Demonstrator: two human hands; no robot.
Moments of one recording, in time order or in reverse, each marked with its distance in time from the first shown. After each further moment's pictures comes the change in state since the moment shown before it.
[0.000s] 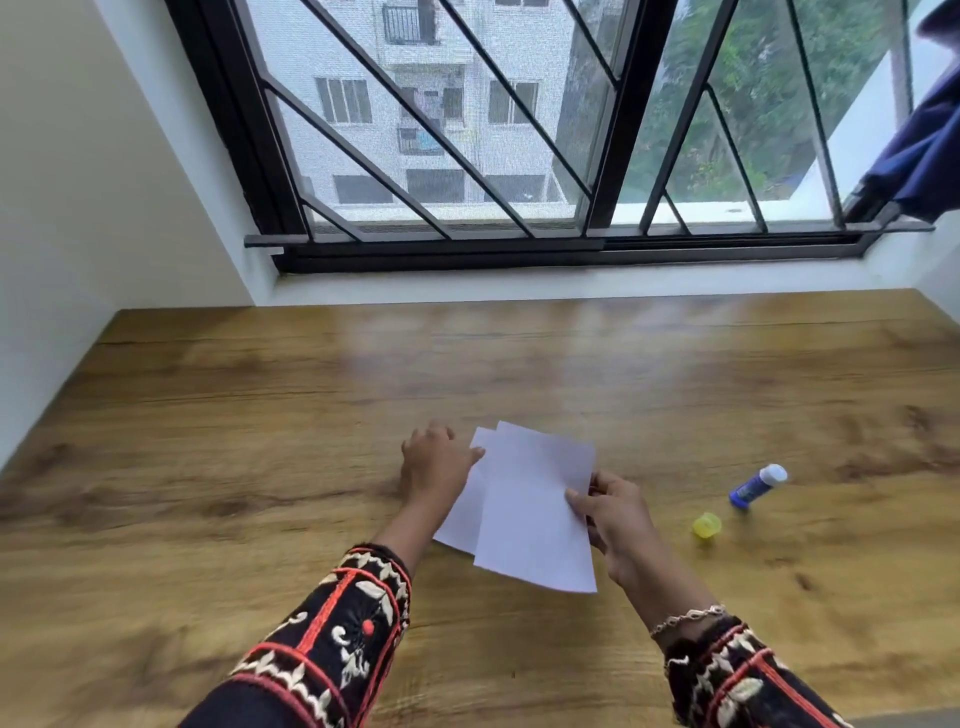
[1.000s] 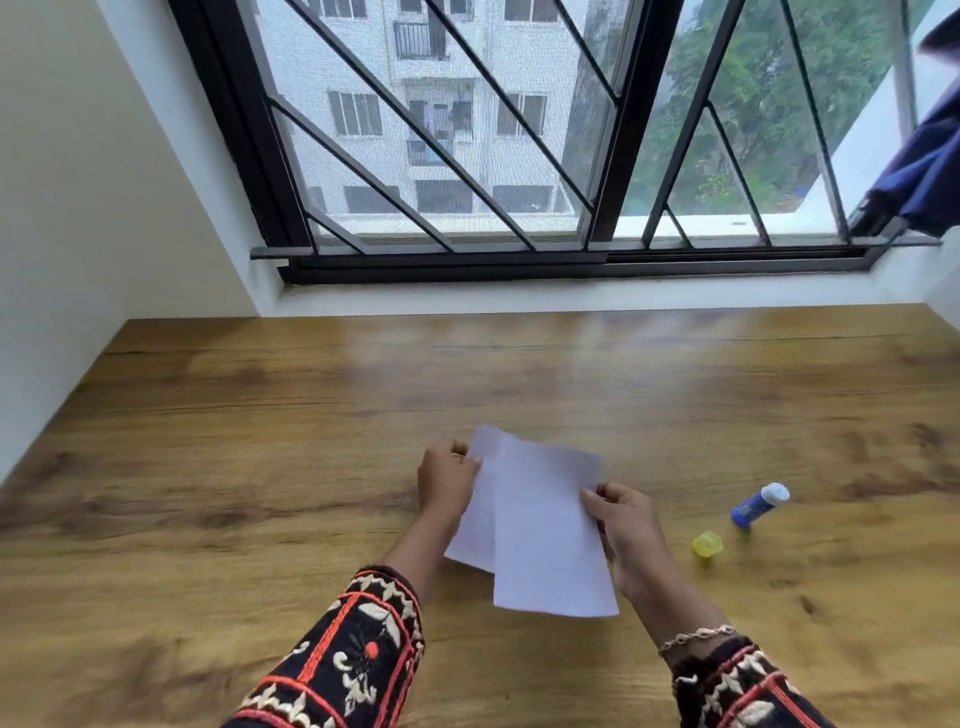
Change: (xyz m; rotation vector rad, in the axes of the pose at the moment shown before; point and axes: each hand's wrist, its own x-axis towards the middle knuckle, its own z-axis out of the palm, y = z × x) left_hand -0.002 0.009 0.015 -0.465 -0.040 -0.124; right_hand 0.008 -0.001 -0.010 0.106 0.031 -0.008
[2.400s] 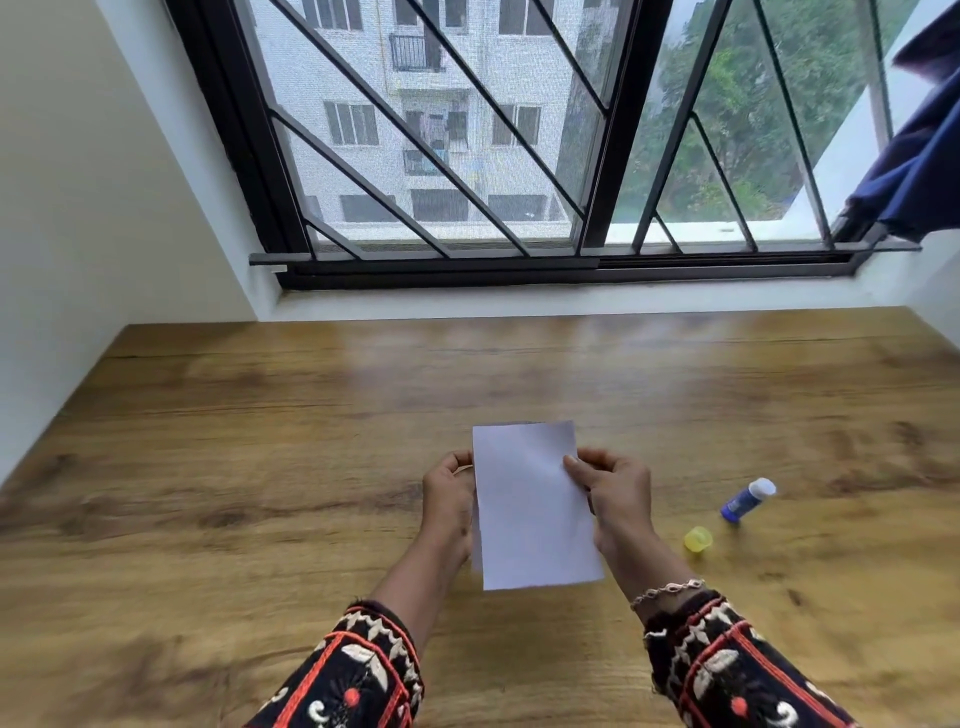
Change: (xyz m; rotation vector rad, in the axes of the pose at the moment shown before) left_hand -0.055 0.018 -0.008 -0.631 -0.140 -0.148; right_hand 0.014 -0.014 0.014 0.050 0.139 -0.177
